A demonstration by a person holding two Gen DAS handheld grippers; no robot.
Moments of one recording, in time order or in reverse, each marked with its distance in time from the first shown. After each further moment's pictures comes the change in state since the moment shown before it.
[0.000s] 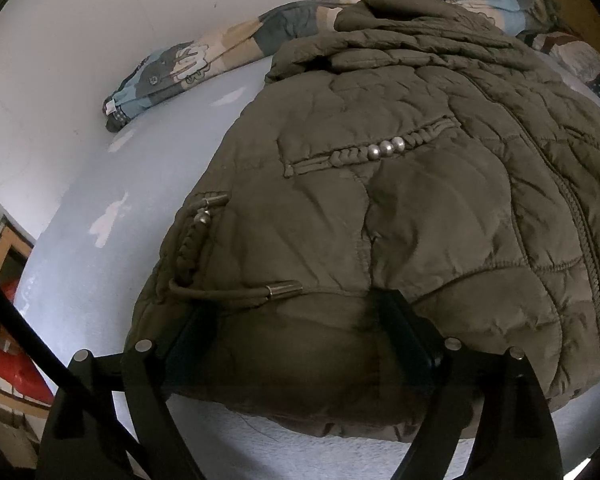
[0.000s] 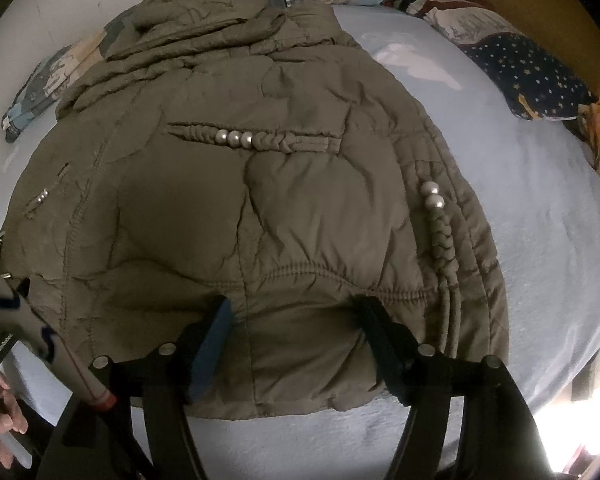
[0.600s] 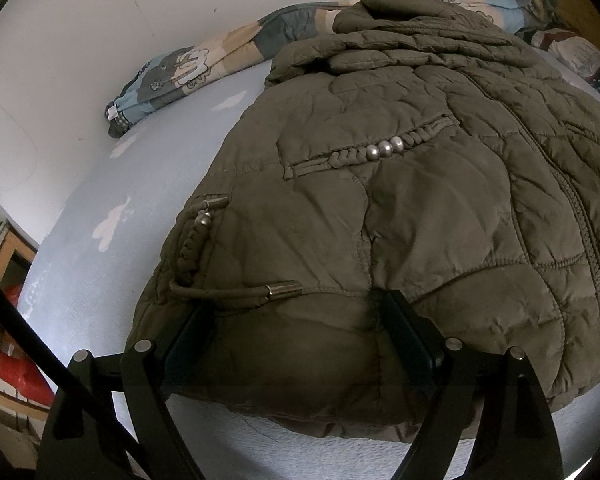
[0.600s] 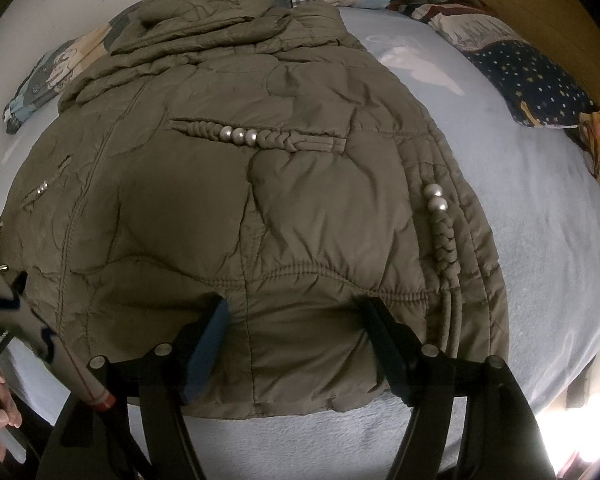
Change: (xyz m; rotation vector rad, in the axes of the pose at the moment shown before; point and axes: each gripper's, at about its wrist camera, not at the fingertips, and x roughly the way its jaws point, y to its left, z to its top) left arm 0.000 0.000 -0.001 0.011 -0.013 0.012; right arm 0.000 0.005 -0.001 -0.023 -0.005 -0.010
